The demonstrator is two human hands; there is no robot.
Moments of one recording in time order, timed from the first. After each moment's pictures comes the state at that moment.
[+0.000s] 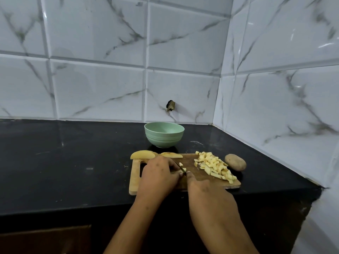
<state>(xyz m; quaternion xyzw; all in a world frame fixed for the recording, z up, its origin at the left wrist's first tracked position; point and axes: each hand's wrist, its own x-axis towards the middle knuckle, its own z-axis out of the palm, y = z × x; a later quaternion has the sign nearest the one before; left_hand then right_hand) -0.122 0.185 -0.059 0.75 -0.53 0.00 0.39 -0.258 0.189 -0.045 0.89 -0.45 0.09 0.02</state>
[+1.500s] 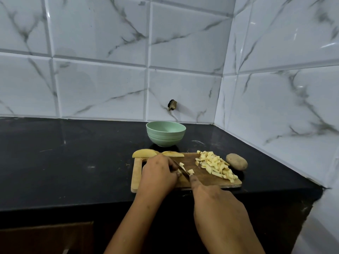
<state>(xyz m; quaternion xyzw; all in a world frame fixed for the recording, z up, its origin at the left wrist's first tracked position) -0.120 0.190 -0.058 0.76 -0.52 0.01 0.39 -0.270 0.206 -0.040 0.89 -0.44 0.07 0.01</state>
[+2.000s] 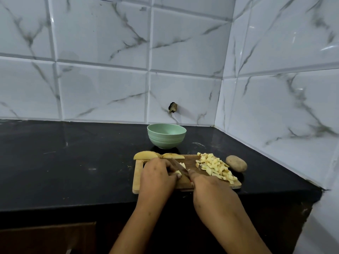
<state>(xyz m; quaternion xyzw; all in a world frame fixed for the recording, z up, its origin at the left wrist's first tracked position) -0.127 0.197 -0.061 0.76 -0.49 0.05 0.42 -0.263 0.186 -0.037 0.89 -0.44 0.14 -0.01</state>
